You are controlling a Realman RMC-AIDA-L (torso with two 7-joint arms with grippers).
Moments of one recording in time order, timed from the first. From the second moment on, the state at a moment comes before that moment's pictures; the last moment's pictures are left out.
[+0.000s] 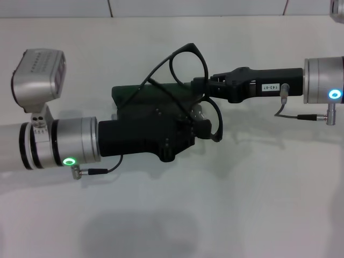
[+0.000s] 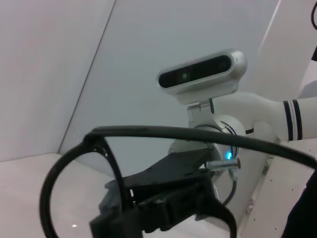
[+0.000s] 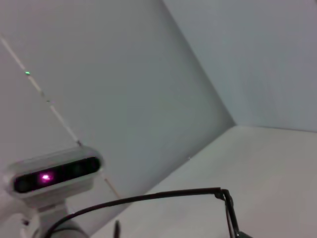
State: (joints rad) left arm -0.62 -2.09 0.80 0.29 1.80 1.64 -1.21; right arm 0.82 2.03 -1.01 -0.40 -1.67 -1.42 1.66
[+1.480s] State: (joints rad) left arm -0.65 -2.09 0.79 0.29 1.78 1.65 -1.22; right arm 0.82 2.02 -1.02 -0.40 -1.66 -1.48 1.65
